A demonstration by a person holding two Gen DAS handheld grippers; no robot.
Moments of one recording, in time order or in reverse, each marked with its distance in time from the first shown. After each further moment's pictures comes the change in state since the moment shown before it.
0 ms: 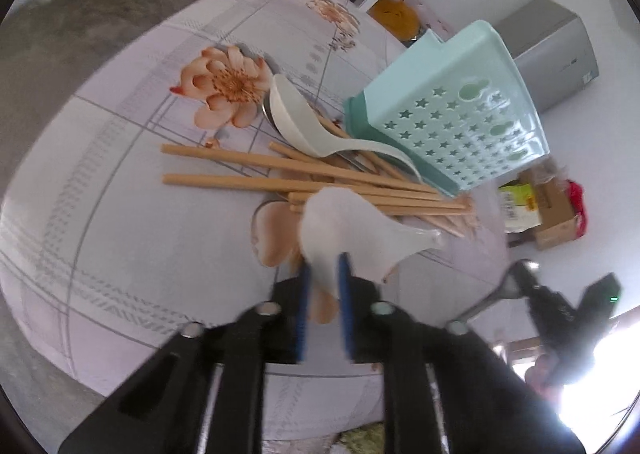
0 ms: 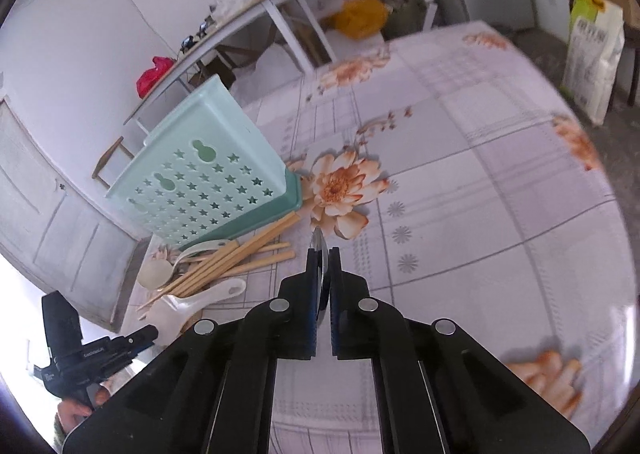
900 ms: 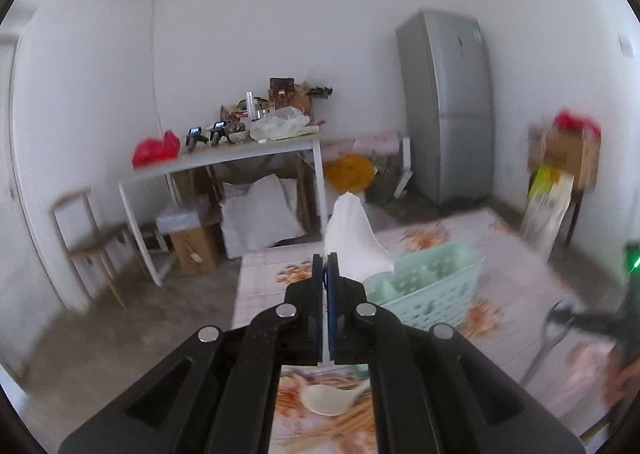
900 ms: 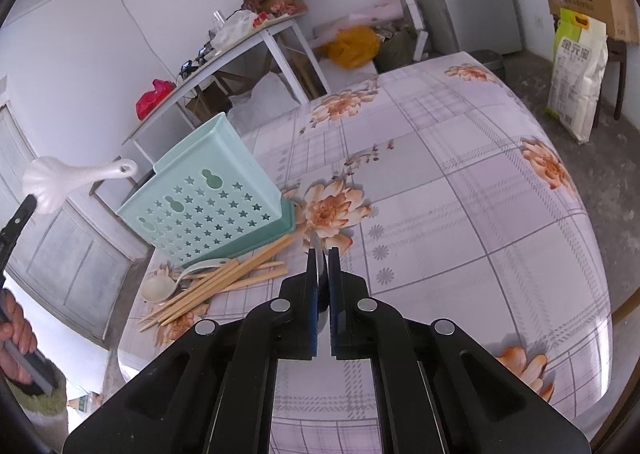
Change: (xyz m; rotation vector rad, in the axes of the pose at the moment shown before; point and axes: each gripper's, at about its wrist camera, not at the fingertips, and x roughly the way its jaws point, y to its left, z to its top) left arm -0.128 -0.133 0.041 0.765 -0.670 0.278; right arm -0.025 -0.004 0.001 0.003 -0.098 -0.019
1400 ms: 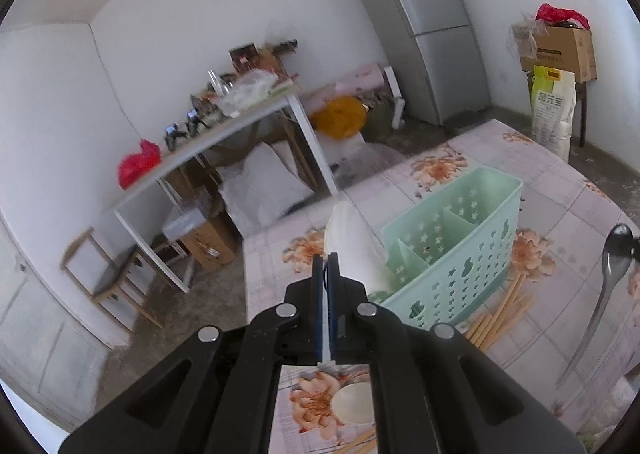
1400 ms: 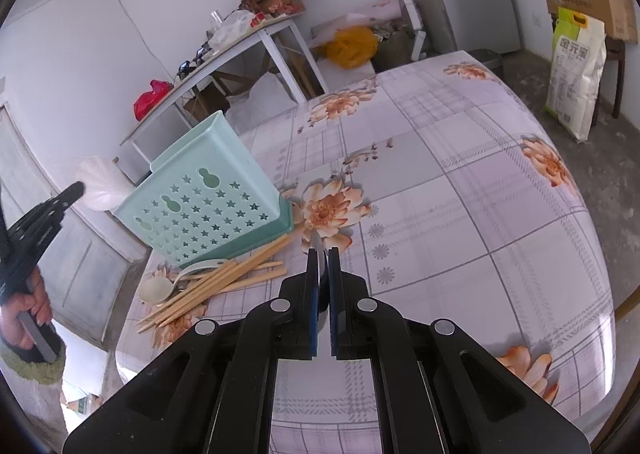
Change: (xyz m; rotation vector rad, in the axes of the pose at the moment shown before) left arm 0.080 -0.034 0.001 0.237 0.184 0.012; right arm 0.004 0.000 -0.002 0.011 -0.002 -0.004
